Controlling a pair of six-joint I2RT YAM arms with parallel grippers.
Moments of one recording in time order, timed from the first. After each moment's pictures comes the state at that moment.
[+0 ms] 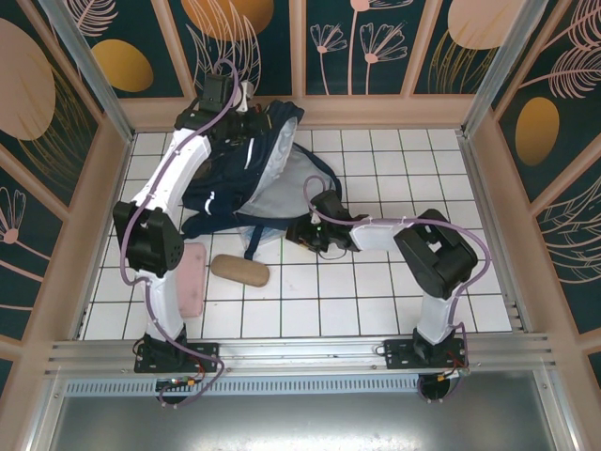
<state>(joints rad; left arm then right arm) -0.29 2.03 2.06 -0.70 0.36 -0.53 0.70 1.85 0.95 0.08 -0.40 0.97</state>
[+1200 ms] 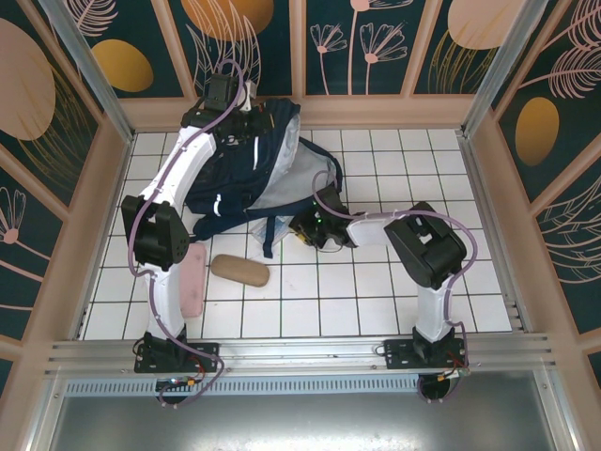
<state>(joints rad) -0.29 2.09 2.09 -0.67 0.36 -0.53 0.68 1.94 0.99 0.17 -0.32 1.30</state>
